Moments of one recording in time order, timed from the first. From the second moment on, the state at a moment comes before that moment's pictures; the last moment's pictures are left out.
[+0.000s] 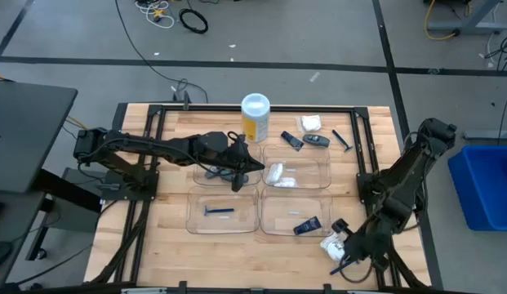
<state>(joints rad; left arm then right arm) 0.04 1.46 1.01 0.15 0.08 -0.13 0.97 1.18 0.81 -0.51 -0.05 0.31</state>
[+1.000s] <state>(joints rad) 0.03 1.46 1.01 0.15 0.01 -0.15 1.20 1.53 0.81 -0.44 0.08 0.54</state>
